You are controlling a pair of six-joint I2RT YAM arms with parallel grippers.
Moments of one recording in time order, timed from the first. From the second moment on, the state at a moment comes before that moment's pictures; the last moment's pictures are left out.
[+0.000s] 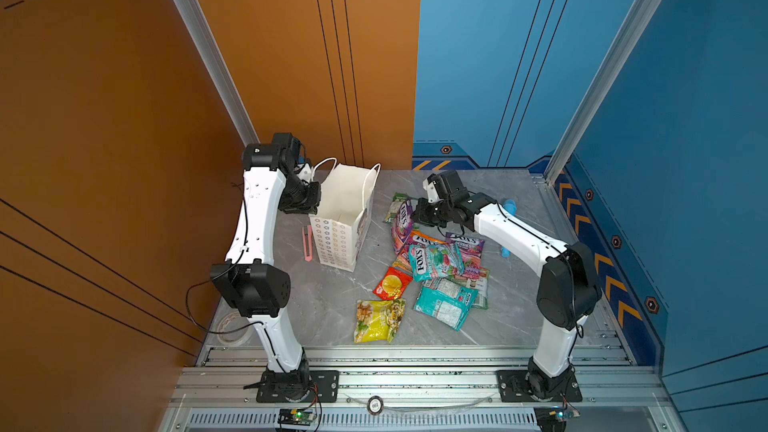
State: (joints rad) left arm 0.01 1.86 2.19 -1.63 0.17 -0.06; right arm 0.54 1.85 1.61 -0.53 -0.28 0.65
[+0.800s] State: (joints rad) left arm 0.01 1.88 2.18 -1.63 0.19 -0.05; right arm 0.54 1.76 1.66 -0.52 -0.27 0.68
